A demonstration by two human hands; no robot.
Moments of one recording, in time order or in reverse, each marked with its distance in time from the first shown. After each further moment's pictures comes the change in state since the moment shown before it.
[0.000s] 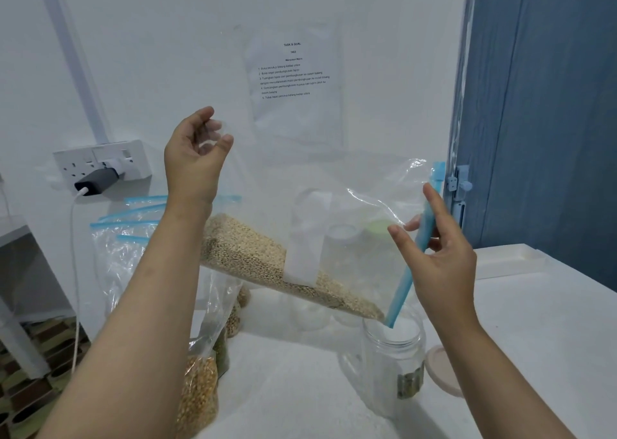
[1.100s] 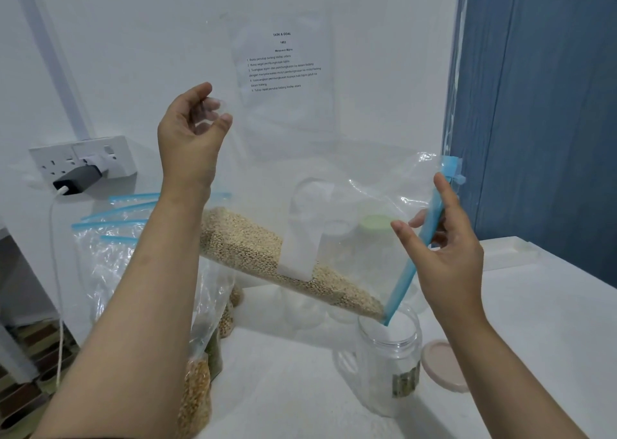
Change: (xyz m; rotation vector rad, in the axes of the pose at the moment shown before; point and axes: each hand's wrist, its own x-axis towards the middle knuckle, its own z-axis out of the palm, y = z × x) left_hand 0.011 0.009 0.018 -0.014 -0.027 0.043; right_hand 0.003 -0.001 -0.008 0.007 0.004 -0.028
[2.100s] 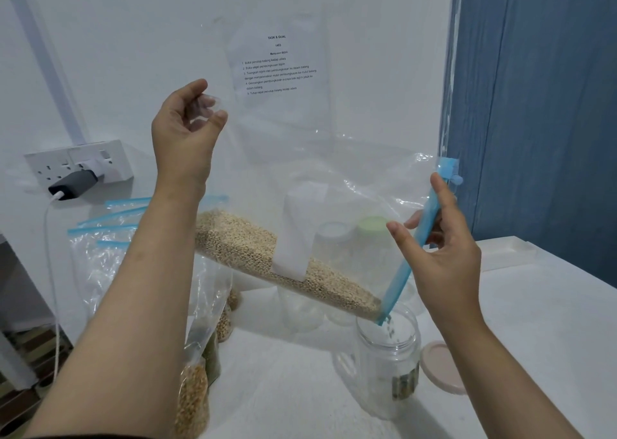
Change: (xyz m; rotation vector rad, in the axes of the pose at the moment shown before) left_hand 0.007 0.002 0.004 0.010 0.000 0.014; right_hand 0.000 -0.003 0.000 -0.004 -0.007 -0.017
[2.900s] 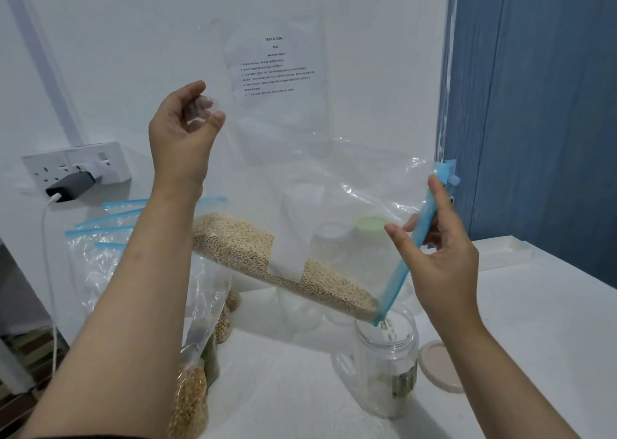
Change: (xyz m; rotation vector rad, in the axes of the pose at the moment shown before) left_hand 0.001 0.001 -0.001 -0.004 -0.015 0.004; right_hand -0.003 -0.003 -0.002 0.011 0.000 0.001
